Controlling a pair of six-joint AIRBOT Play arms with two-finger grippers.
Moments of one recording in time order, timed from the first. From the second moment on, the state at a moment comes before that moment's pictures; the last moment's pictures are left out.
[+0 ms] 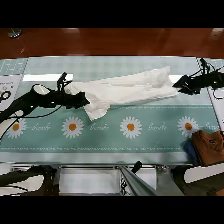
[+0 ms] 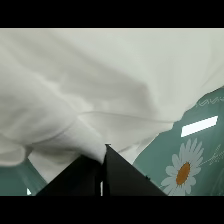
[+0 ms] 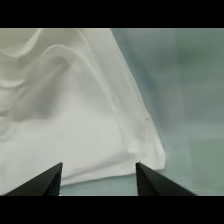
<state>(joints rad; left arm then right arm) -0.13 -1.41 0.84 0.61 -0.82 -1.22 -0.38 -1.74 1.39 -0.98 1.15 1.29</state>
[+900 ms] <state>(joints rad) -0.13 -1.41 0.84 0.61 -0.82 -1.22 -0.31 -1.79 1.39 -0.97 1.10 1.29</state>
